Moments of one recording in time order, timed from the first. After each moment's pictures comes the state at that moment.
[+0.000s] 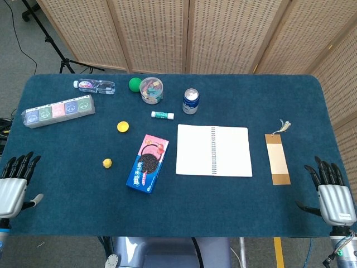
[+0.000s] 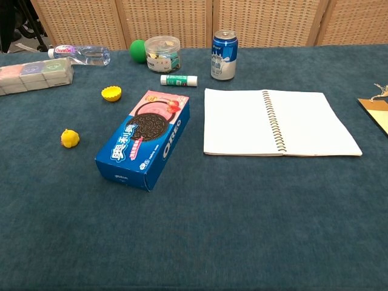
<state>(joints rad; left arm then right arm) -0.11 -1.13 -0.02 -1.62 1.50 1.44 0.17 0.07 -1.13 0.07 -1.62 -1.48 1.48 -0.13</state>
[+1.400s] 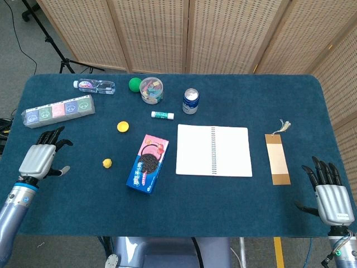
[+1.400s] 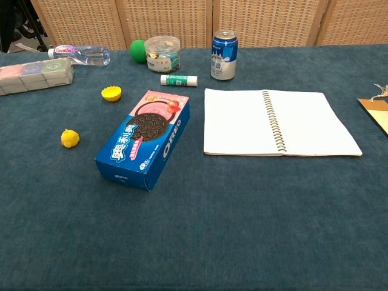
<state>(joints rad) -0.40 -1.11 -0.19 -1.69 1.20 1.03 0.12 0.08 -1.14 0.06 -1.62 -1.50 1.48 -0.14</state>
